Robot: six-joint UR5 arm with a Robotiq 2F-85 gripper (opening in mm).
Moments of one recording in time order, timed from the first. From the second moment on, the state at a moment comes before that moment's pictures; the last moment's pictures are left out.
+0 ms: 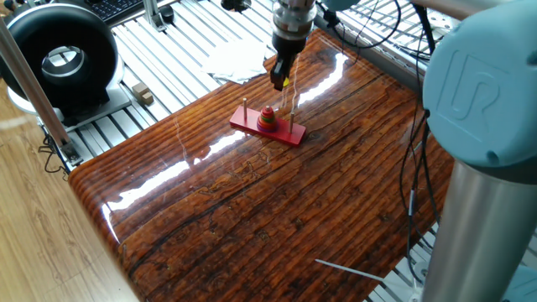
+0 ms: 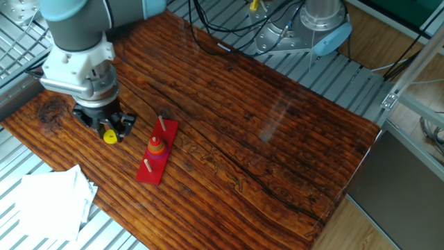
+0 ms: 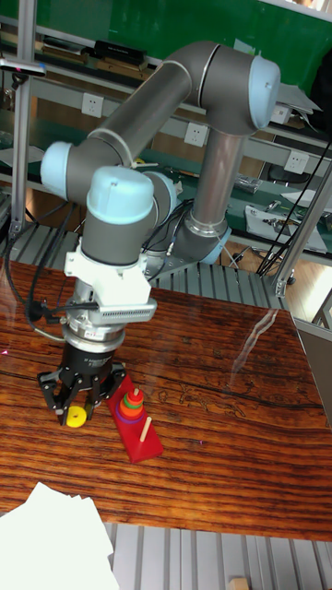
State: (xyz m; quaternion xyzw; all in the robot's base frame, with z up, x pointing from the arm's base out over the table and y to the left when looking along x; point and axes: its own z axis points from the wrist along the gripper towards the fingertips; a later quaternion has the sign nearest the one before) arm 0.645 -0.100 0.036 -0.23 0.97 -0.02 0.06
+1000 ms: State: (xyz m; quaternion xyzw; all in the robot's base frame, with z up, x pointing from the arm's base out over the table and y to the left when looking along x) arm 0.634 -0.091 0.014 -0.22 0.97 -0.01 0.06
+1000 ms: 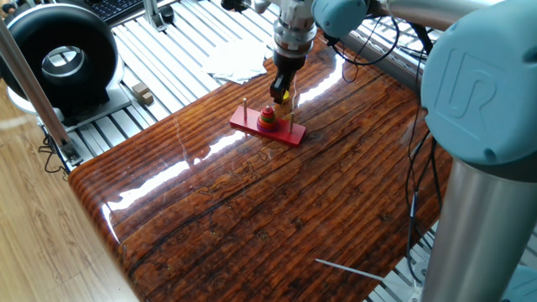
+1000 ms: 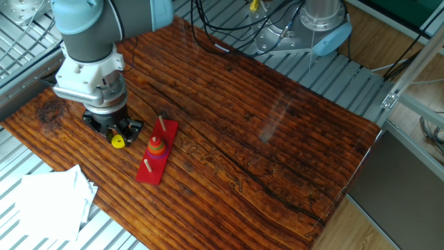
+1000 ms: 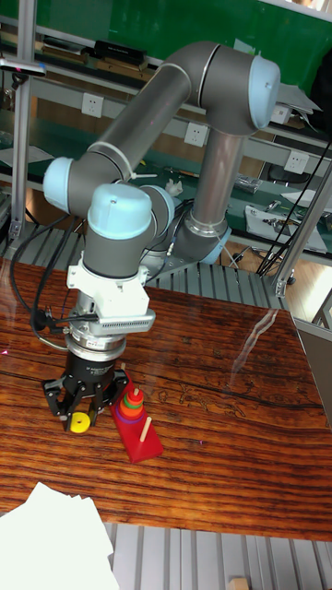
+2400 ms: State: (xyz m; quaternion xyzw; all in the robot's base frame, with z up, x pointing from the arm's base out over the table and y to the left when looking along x) arm 0.605 -0.050 0.102 -0.16 0.99 0.02 0.02
